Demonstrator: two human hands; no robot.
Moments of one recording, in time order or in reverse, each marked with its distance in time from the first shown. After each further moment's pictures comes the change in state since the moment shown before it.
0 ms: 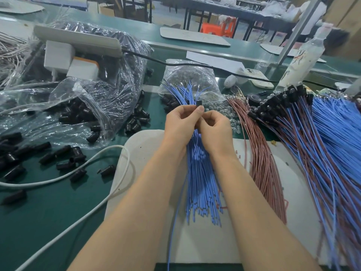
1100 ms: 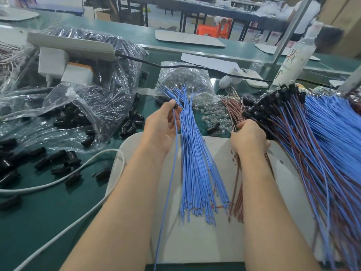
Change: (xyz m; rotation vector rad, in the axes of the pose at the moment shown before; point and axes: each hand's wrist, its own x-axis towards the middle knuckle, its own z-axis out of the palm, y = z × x) left_hand 0.009 0.017 -0.023 -0.326 0.087 -0.268; right_hand 0.019 0.040 -0.061 -0.740 0.201 0.567
